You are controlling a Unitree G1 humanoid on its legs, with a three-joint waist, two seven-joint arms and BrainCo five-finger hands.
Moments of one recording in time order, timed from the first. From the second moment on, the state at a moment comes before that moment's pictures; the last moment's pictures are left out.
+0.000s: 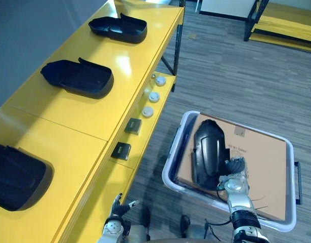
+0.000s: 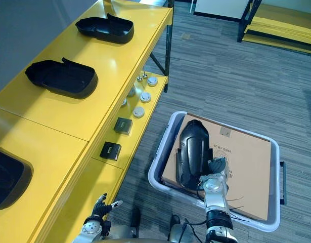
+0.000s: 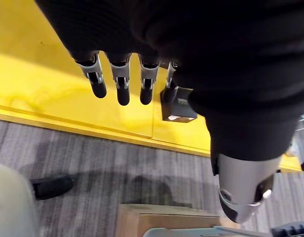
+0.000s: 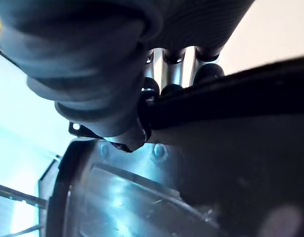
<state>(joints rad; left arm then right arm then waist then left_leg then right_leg) 0.14 0.07 -0.08 0.62 0.16 -0.05 0.25 -0.09 -0.02 -0.31 0.32 -0.43 0.14 -0.41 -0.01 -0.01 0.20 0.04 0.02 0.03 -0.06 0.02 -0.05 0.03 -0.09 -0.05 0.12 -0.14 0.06</state>
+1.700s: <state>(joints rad) -0.20 0.03 -0.50 -0.05 -0.03 -0.14 0.48 0.01 -0.08 0.29 -0.41 -0.35 -0.13 -0.52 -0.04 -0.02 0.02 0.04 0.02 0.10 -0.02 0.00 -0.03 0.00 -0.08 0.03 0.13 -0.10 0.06</state>
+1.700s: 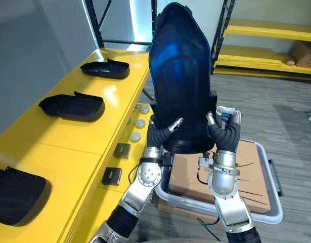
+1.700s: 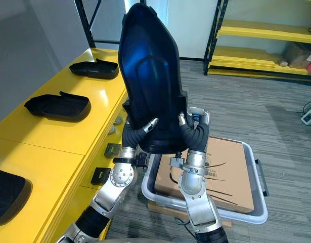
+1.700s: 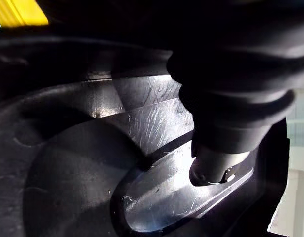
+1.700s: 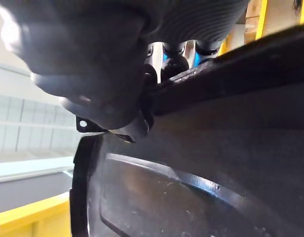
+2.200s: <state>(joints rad) -0.20 0.05 -0.48 -0.04 0.03 -0.11 0.42 -0.05 -0.21 0.21 -0.46 -0.20 -0.19 -0.39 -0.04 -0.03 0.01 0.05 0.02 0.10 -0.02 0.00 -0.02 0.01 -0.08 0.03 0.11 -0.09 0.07</state>
